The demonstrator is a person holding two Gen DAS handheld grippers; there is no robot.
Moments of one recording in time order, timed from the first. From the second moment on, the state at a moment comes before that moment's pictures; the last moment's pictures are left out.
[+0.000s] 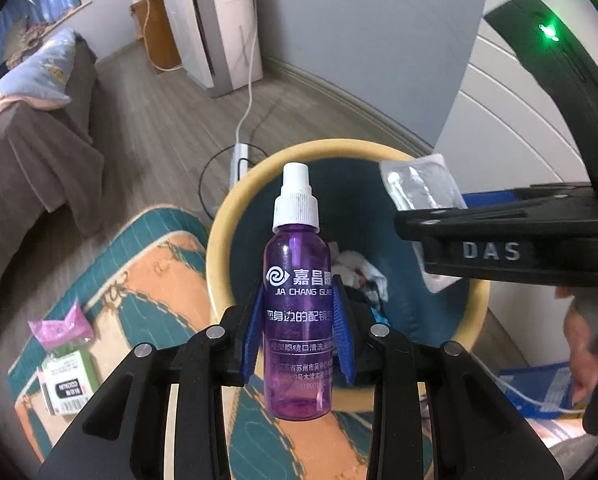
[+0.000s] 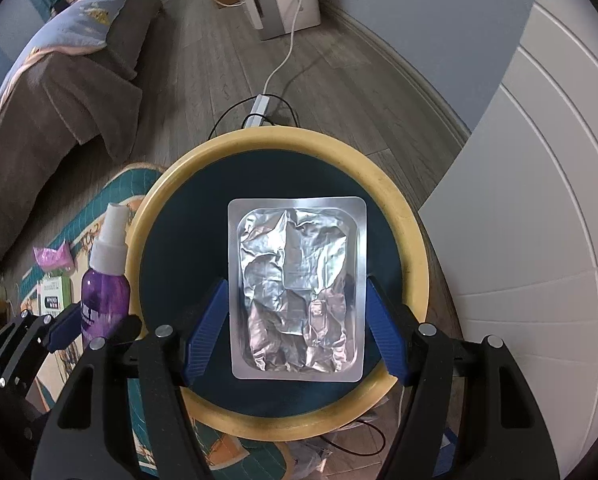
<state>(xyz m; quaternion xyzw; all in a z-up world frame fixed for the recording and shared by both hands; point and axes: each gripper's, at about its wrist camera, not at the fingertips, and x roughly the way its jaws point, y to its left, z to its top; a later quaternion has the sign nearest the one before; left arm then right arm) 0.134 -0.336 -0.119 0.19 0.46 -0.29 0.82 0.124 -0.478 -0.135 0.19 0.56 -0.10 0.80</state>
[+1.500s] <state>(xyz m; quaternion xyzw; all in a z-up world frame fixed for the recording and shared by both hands) 0.108 -0.090 -0.055 0.11 0.45 -0.13 0.88 0.147 -0.330 -0.077 0.10 0.55 -0.04 0.83</state>
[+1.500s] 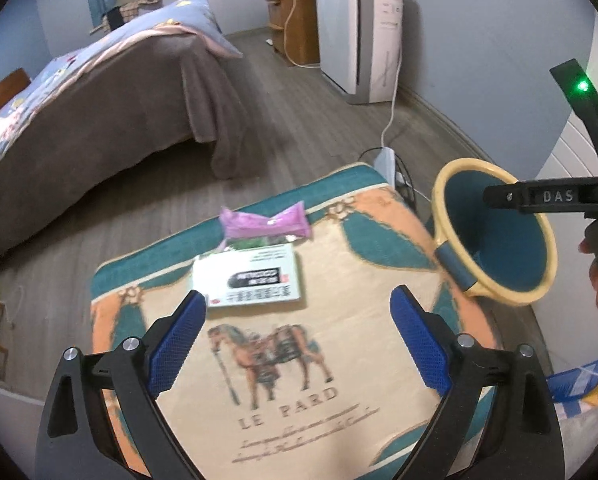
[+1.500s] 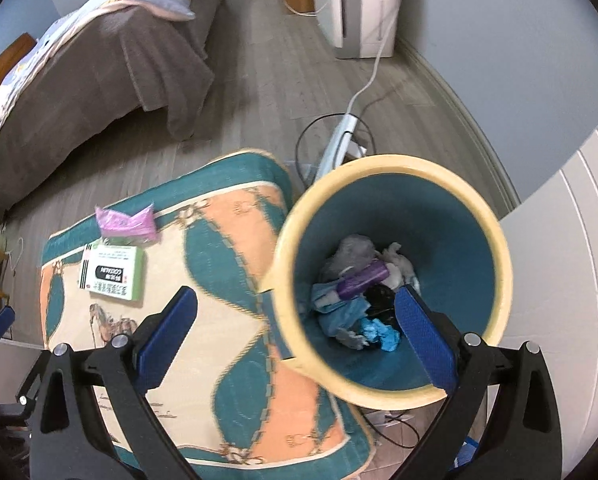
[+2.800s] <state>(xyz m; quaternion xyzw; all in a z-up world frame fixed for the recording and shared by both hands) 0.202 0.061 -0.122 0.06 0.51 0.00 0.86 0.238 -0.149 -0.159 -0.05 0.56 0.15 0.81</state>
